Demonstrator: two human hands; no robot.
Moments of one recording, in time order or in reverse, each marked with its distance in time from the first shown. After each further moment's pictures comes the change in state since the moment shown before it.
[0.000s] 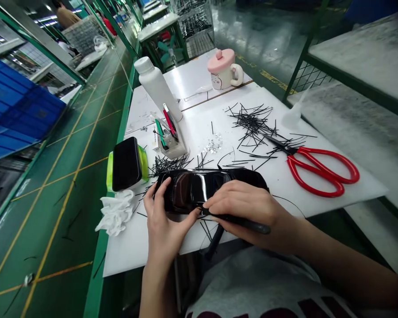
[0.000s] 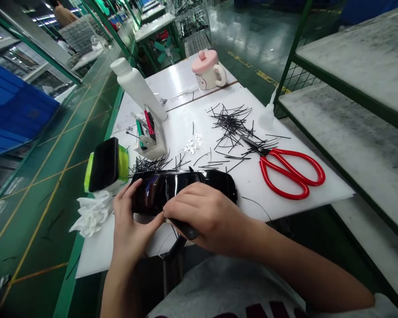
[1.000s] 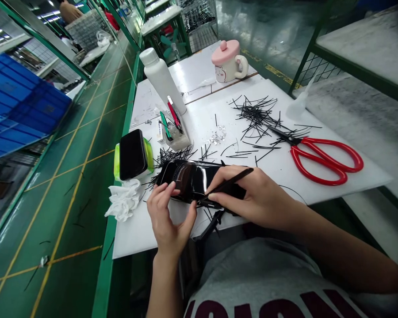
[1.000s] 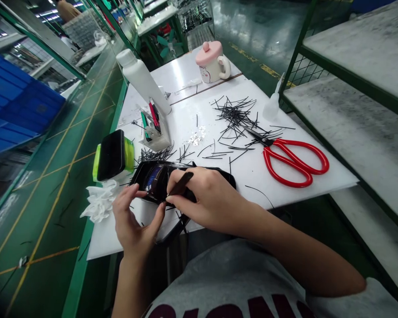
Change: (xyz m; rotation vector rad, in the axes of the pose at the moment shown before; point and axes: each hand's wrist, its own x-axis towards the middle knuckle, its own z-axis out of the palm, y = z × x) left_hand -0.017 -0.005 0.004 -0.034 0.288 0.449; right_hand 0.009 -0.007 0.003 0.051 -0.027 0.359
